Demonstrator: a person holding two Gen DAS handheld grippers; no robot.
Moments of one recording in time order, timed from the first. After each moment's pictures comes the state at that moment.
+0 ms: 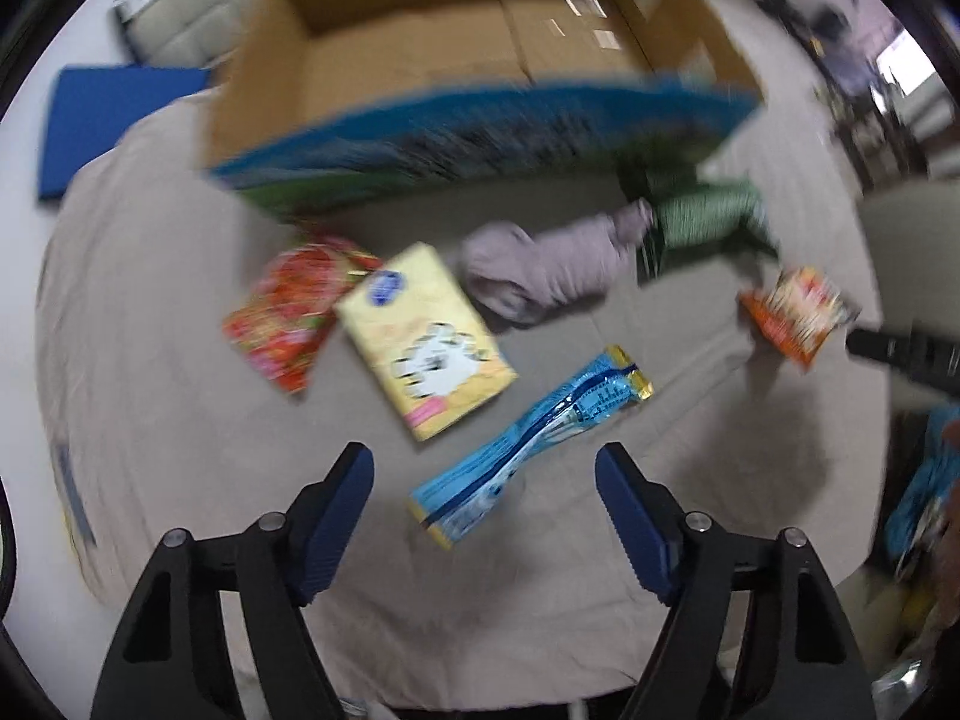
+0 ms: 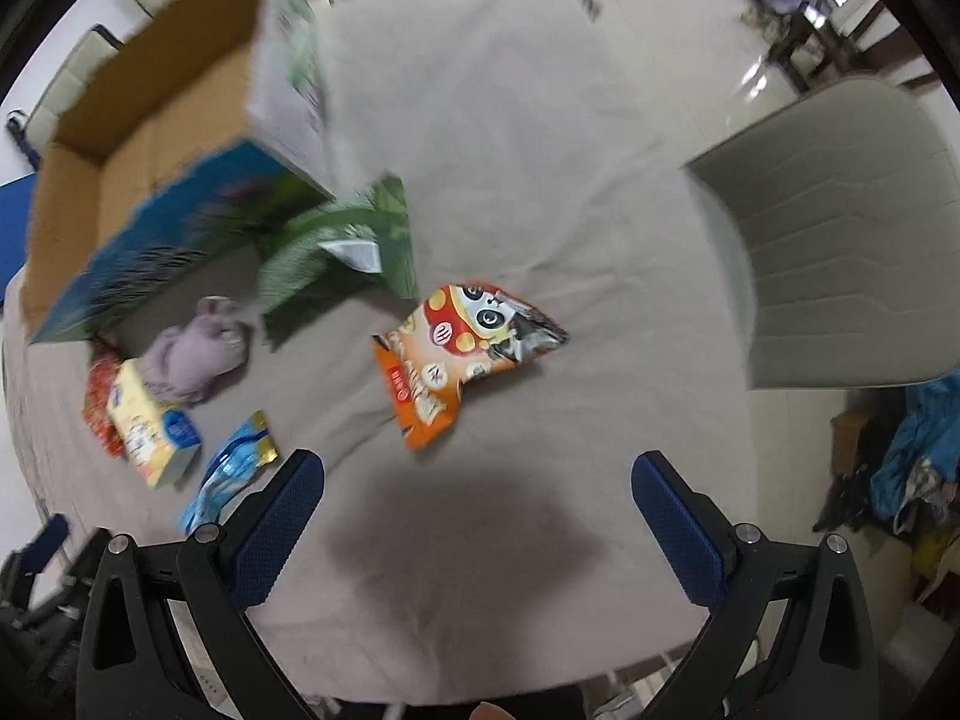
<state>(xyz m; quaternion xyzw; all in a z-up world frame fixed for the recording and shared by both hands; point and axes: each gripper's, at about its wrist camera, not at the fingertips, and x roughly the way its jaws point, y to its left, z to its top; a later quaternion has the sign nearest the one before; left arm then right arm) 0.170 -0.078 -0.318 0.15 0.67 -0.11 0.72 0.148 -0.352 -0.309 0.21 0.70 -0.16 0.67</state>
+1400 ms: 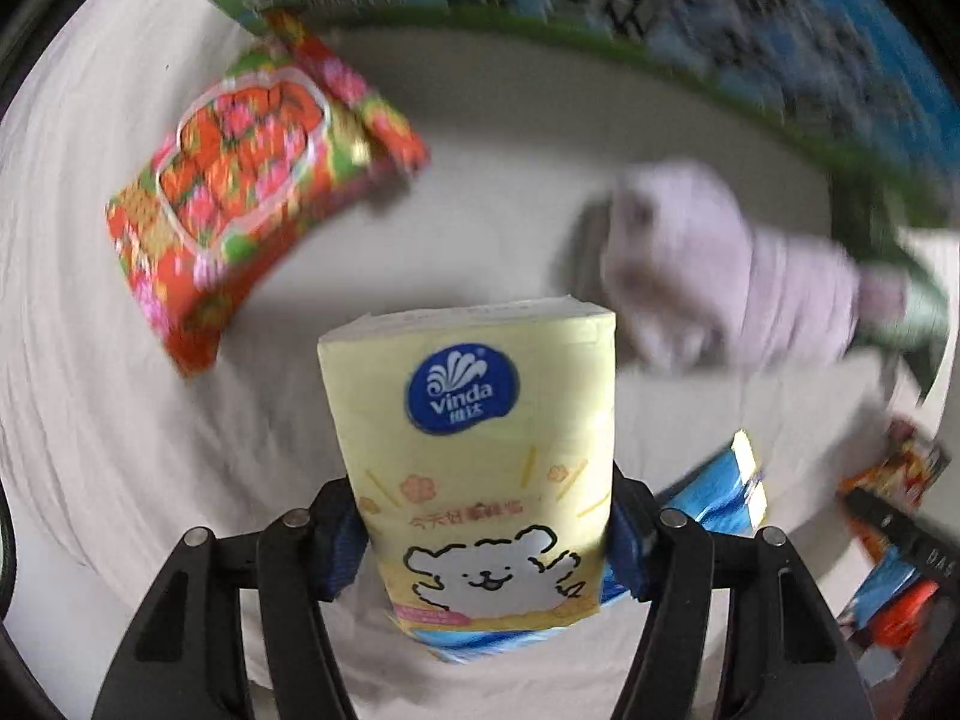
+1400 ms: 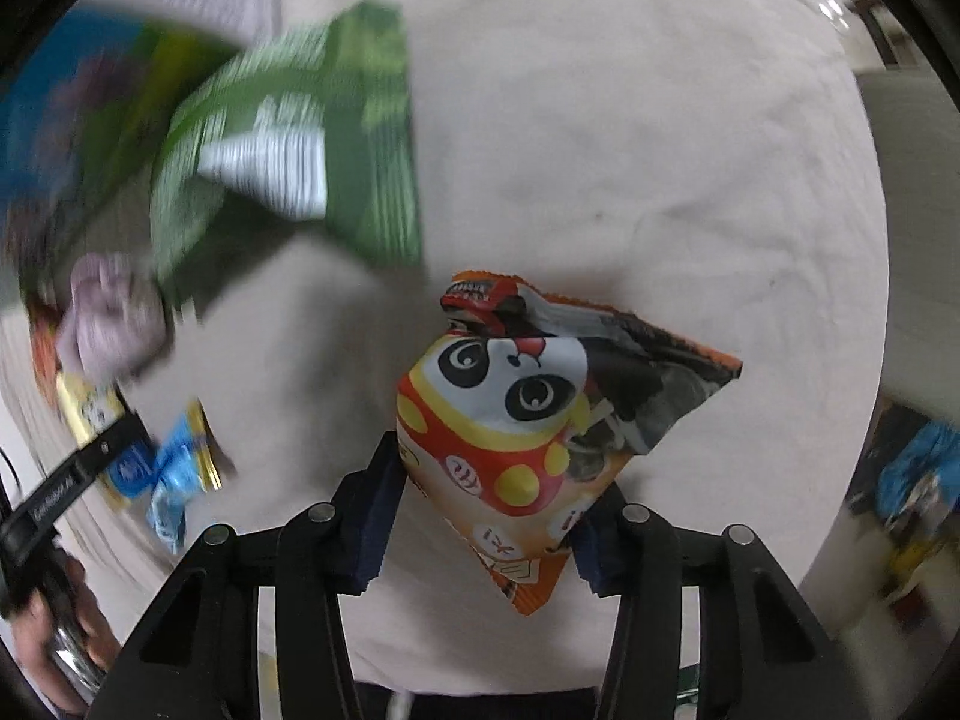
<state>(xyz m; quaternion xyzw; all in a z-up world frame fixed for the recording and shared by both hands) 0.231 -0.029 -0.430 0.01 0.77 -0.01 0.63 0.165 -0.325 -0.399 0.16 0.79 -0.07 0.58</state>
